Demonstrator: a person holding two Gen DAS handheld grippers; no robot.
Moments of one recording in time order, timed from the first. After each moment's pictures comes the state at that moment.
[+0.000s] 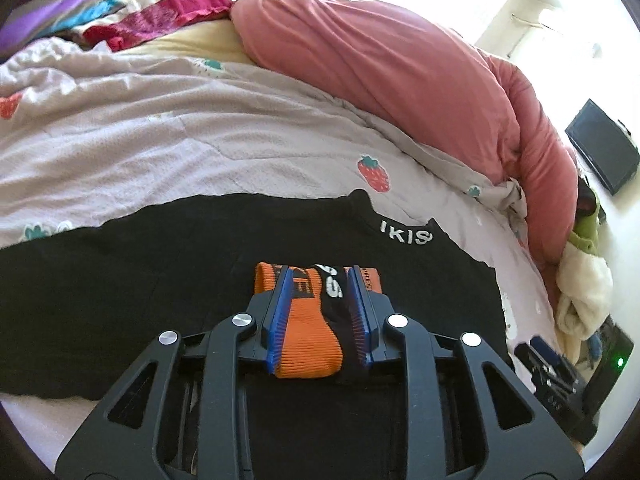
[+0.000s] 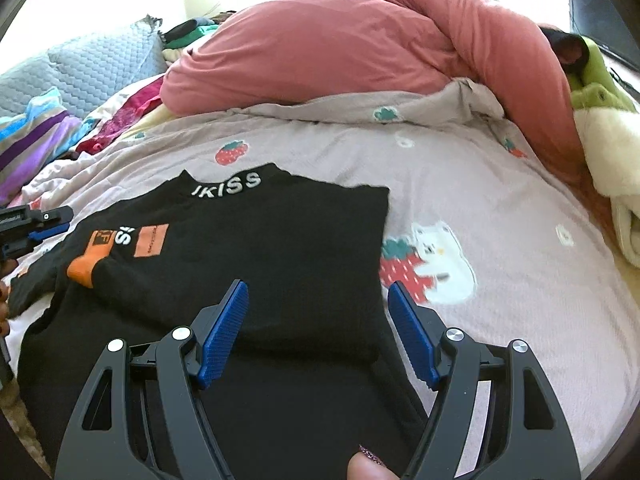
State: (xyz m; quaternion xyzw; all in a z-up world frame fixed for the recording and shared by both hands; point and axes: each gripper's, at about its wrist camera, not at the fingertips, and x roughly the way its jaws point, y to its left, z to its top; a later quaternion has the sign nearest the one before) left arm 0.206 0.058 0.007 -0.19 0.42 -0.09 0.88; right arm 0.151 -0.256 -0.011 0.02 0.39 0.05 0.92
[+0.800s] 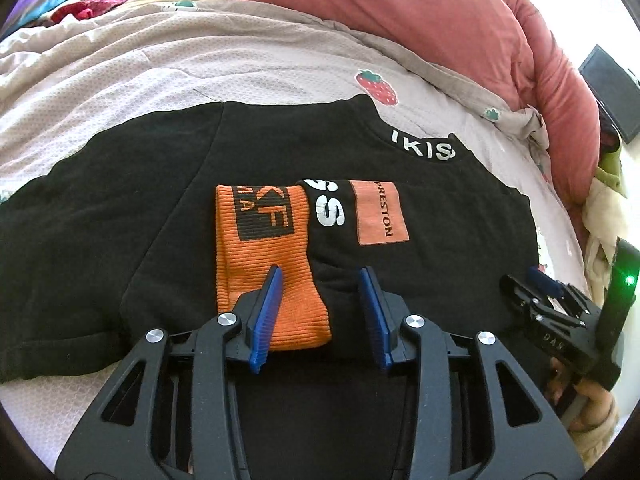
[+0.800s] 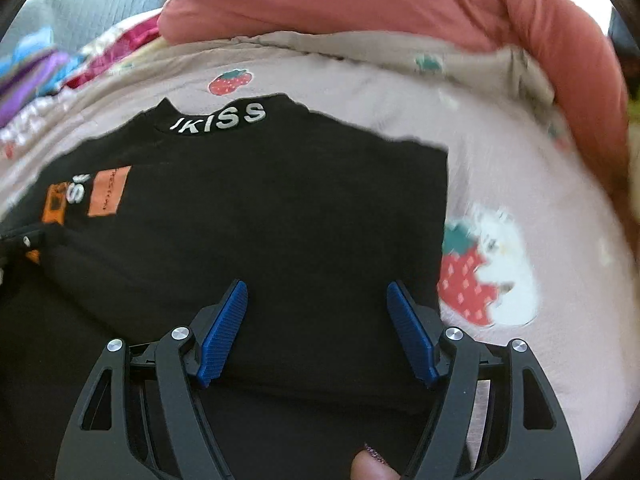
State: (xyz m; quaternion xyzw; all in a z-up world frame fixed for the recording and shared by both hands) left arm 0.212 0.022 -0.052 -0.13 0.50 -0.10 0.85; right arm 0.204 -0.238 -0.068 0.00 0.48 0.06 0.88
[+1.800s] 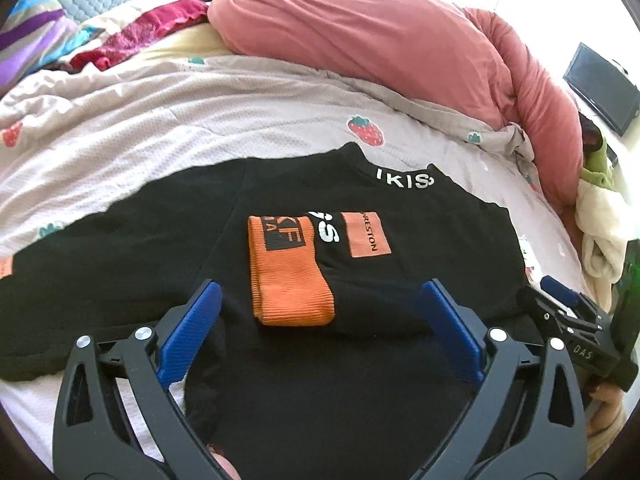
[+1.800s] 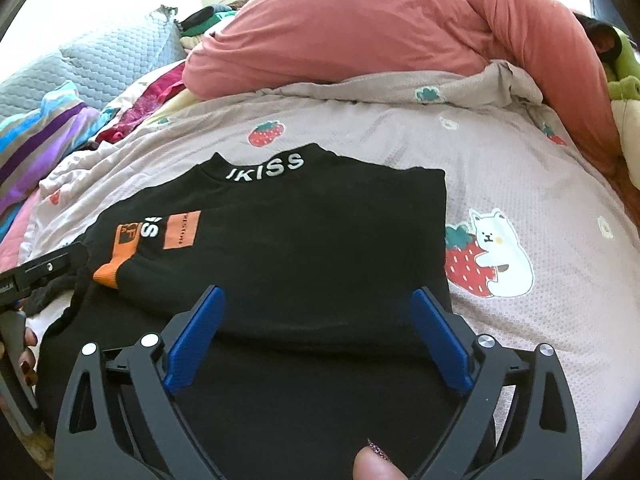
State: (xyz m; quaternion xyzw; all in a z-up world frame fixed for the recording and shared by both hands) left arm 0.177 0.030 -0.003 -0.10 0.44 -0.09 0.89; right arm 0.160 -0.231 -0.019 0.05 0.42 0.09 0.90
